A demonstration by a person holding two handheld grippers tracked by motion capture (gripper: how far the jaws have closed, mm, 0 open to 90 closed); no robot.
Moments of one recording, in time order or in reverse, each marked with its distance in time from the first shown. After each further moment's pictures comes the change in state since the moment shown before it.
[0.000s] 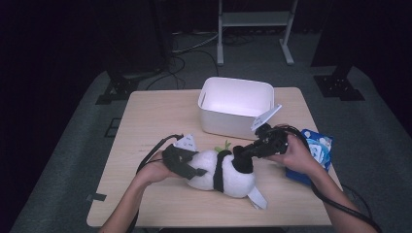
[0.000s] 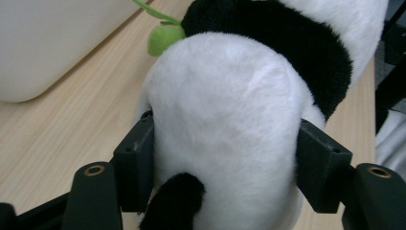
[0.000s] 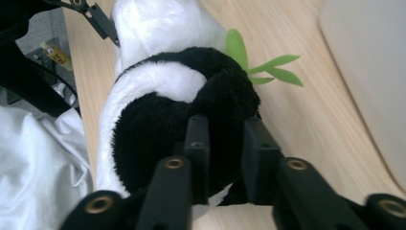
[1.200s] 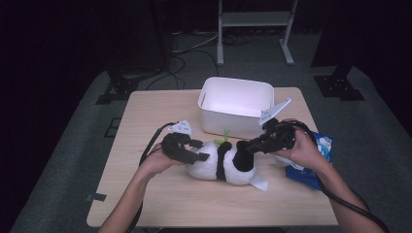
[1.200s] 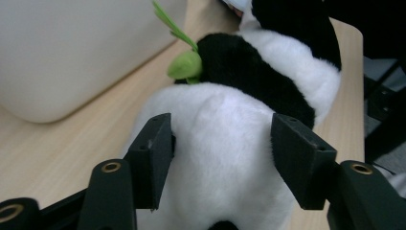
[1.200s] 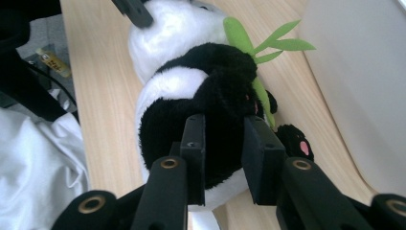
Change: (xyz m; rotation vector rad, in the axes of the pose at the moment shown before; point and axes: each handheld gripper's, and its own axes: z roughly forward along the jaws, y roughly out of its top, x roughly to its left) left arm 0.022 0.013 -0.008 -0.116 -0.028 -0.124; right arm -0.004 0.001 -0.023 -0.035 -0.014 -0.016
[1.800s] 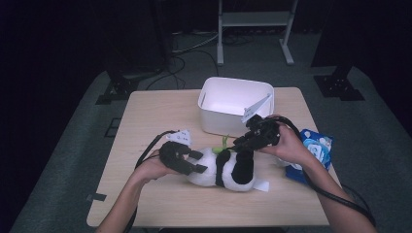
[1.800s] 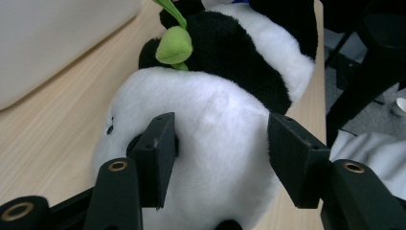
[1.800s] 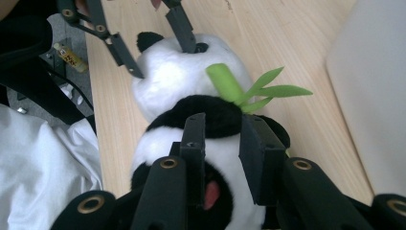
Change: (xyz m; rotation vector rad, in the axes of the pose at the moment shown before) left arm -0.014 -0.013 -0.006 0.050 -0.107 0.058; right arm 0.011 0.035 0.020 0.031 0.052 -0.050
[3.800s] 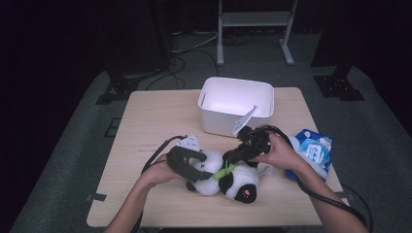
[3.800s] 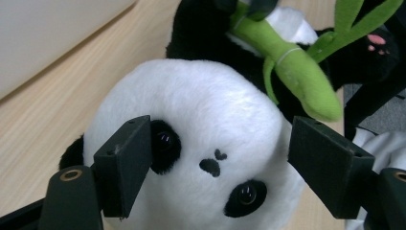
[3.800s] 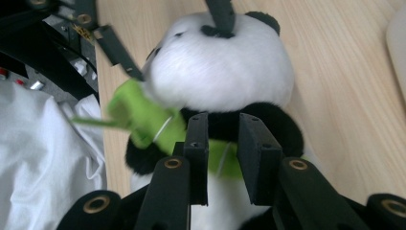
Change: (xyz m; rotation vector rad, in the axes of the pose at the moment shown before) left arm -0.011 -0.002 0.024 0.034 0.054 0.010; right arm 0.001 -0.010 0.039 0.086 0.081 -0.021
